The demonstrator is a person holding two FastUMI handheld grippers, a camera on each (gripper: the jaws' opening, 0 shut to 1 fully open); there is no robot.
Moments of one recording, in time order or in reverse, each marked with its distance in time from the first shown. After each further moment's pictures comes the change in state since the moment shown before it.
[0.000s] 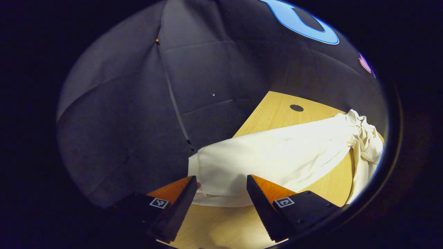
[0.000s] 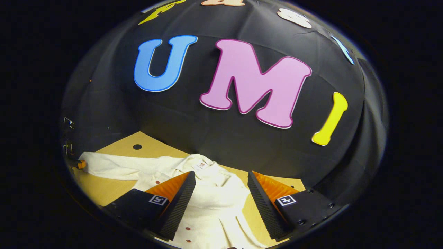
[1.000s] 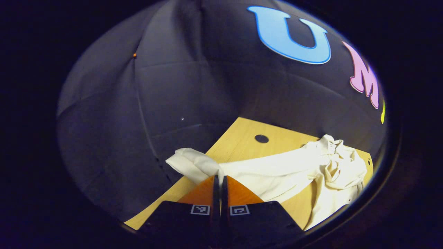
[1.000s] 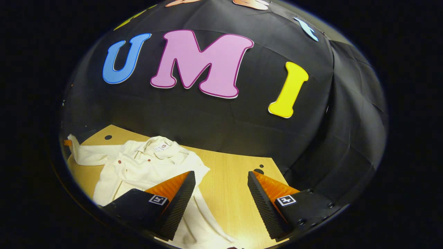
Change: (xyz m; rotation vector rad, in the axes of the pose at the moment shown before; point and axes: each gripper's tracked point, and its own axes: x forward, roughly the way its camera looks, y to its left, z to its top) left arm -0.044 -0.132 0.123 0.006 -0.227 -0.246; right arm -0.028 -0.138 -0.091 0.085 0.099 -0.187
